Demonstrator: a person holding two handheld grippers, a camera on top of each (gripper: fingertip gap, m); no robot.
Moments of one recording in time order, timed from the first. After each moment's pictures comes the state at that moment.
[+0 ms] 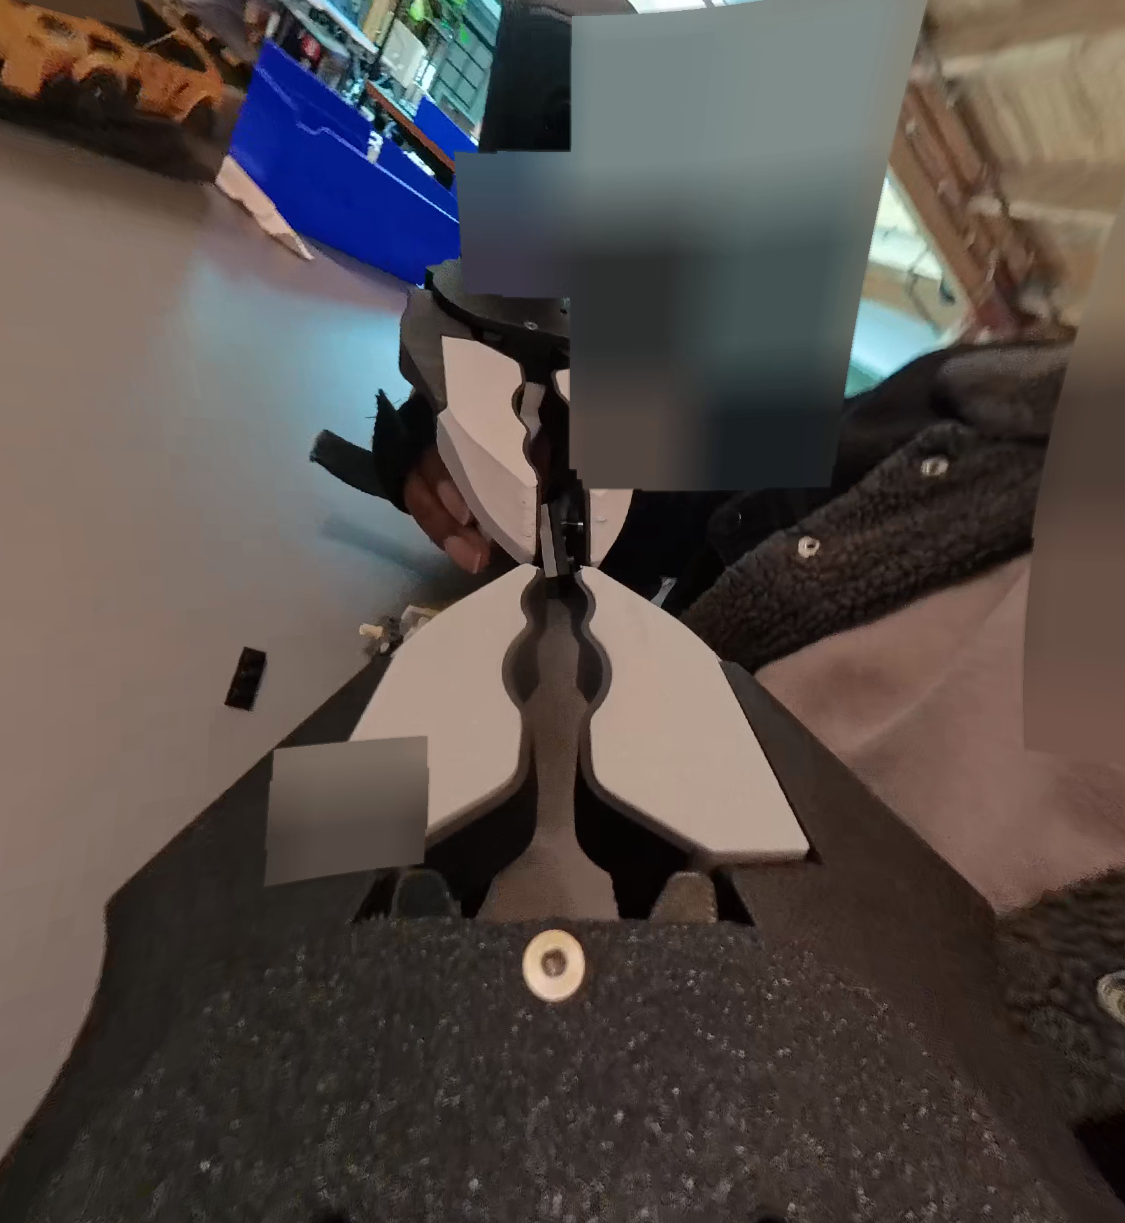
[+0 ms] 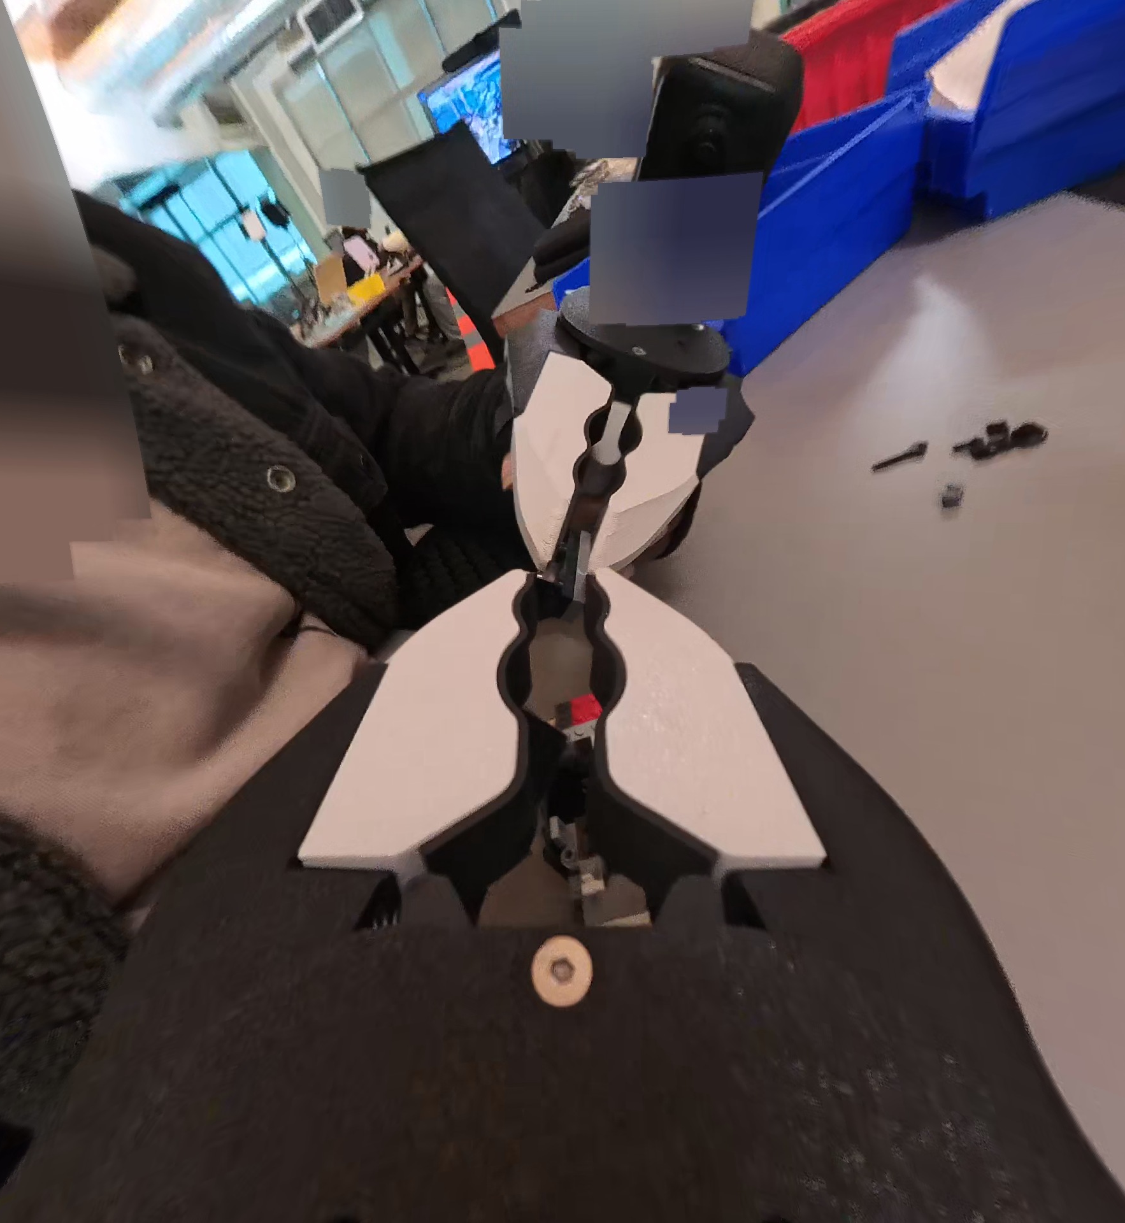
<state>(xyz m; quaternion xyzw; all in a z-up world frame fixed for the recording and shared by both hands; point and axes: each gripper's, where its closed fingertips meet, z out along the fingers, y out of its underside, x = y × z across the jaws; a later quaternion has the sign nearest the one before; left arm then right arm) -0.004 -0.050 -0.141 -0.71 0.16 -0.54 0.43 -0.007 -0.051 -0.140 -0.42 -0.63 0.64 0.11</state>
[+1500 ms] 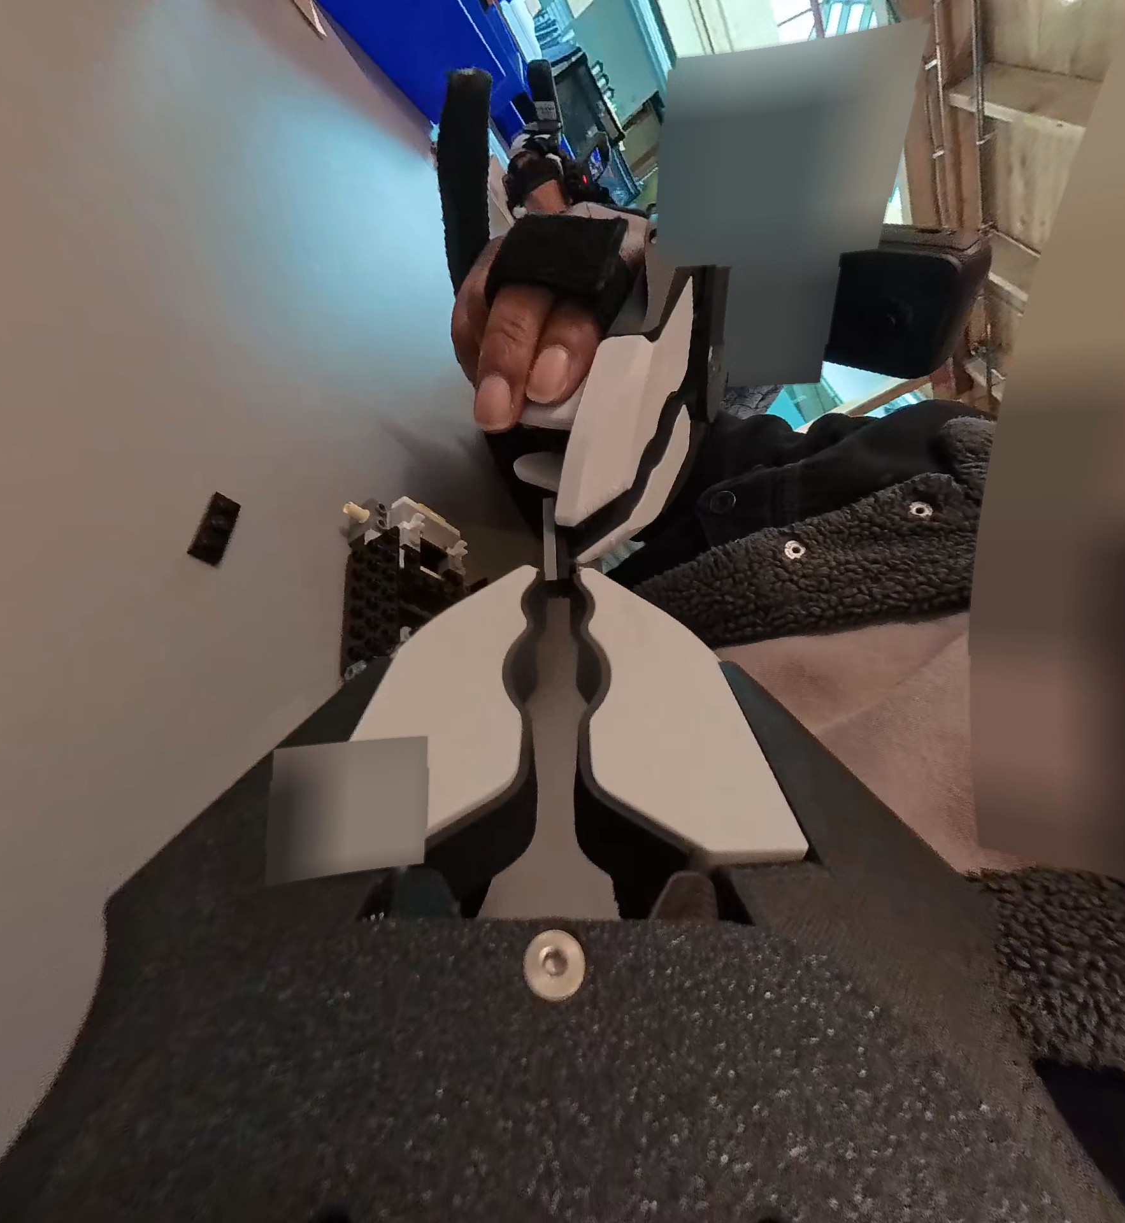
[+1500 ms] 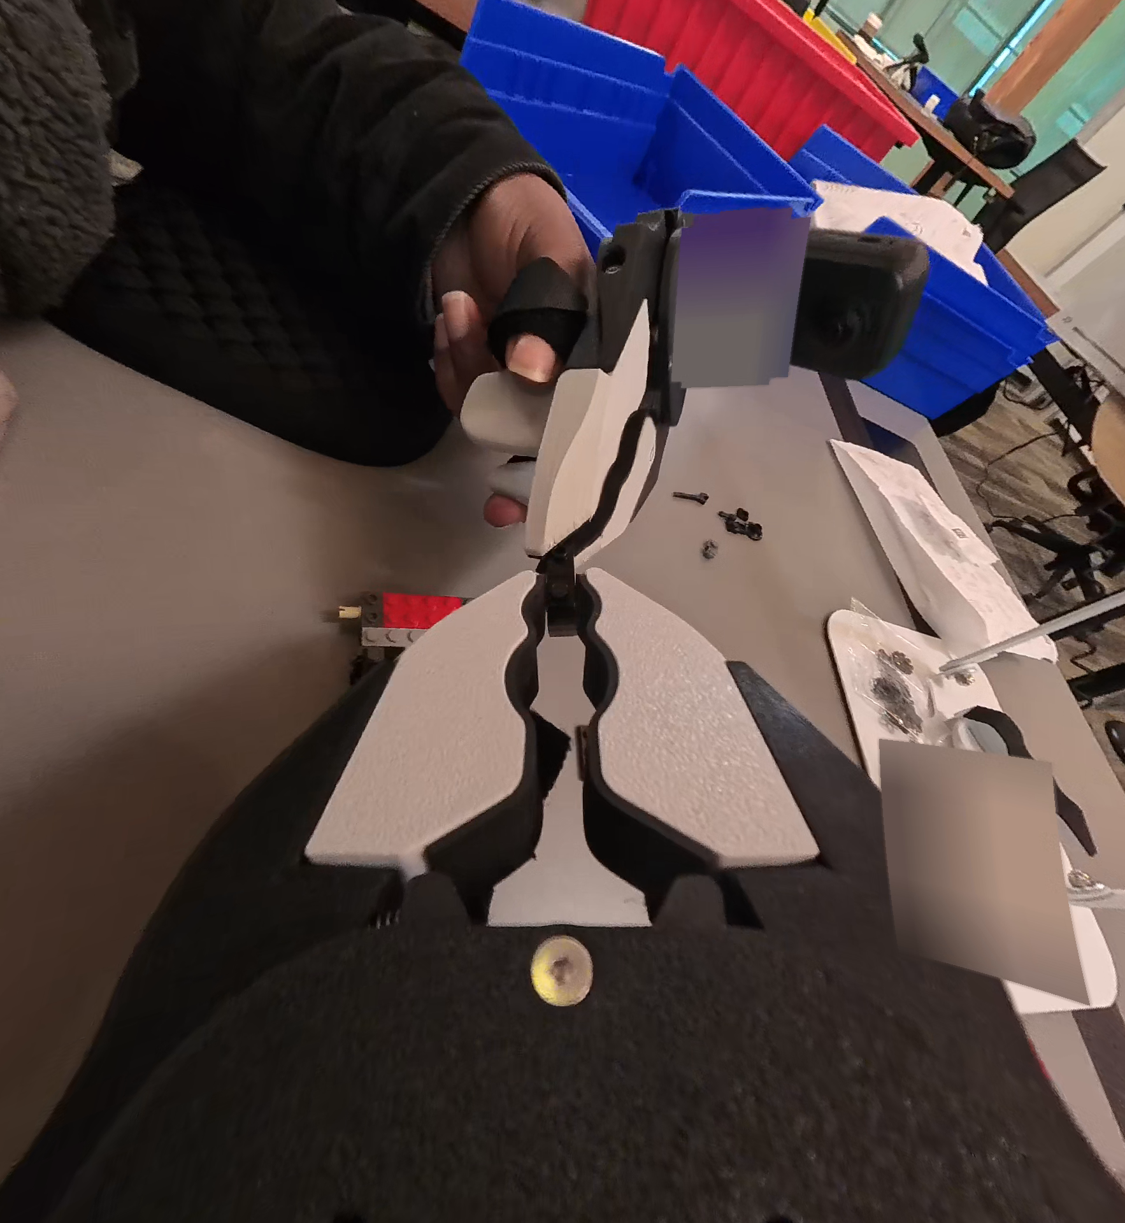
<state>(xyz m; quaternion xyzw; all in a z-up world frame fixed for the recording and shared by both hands) -0.007 -0.057 -0.165 -0.75 0.09 -0.59 0.30 -0.011 -0.054 -0.160 -0.27 -0.79 0.39 0.39</state>
